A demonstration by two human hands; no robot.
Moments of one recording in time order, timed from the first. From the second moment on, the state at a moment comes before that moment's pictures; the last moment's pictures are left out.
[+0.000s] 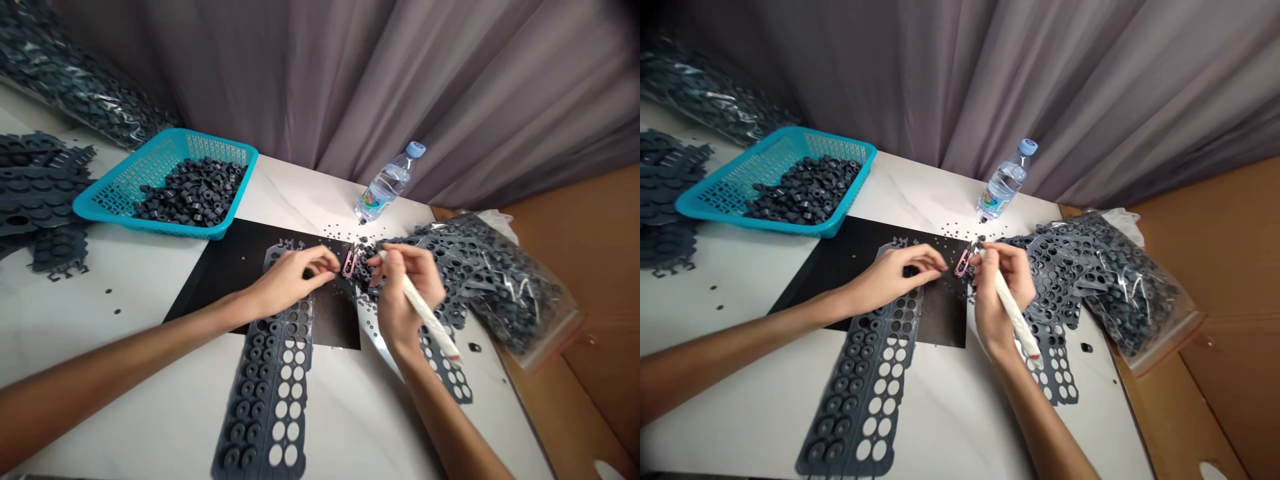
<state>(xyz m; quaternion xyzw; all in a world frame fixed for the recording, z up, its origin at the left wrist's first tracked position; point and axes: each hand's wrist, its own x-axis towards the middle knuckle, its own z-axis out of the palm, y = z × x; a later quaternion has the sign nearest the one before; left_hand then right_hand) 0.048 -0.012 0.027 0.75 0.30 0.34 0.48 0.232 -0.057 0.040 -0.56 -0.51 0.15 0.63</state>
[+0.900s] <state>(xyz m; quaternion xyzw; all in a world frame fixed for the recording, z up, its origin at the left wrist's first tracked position) -0.002 0.017 0.006 0.87 0.31 0.24 0.30 0.222 -0.041 -0.006 -0.52 -0.58 0.46 0.42</state>
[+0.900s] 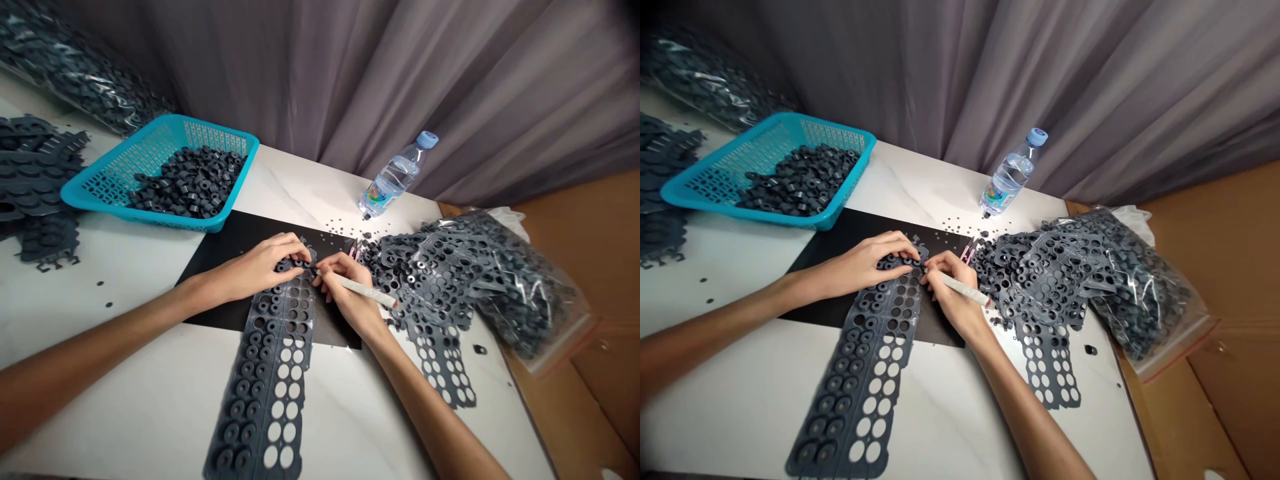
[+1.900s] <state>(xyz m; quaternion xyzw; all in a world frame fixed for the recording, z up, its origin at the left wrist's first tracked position) 0.000 -0.003 0.054 0.53 0.35 0.38 0.67 0.221 -0.045 -0.008 -0.53 -0.58 0.43 0.45</state>
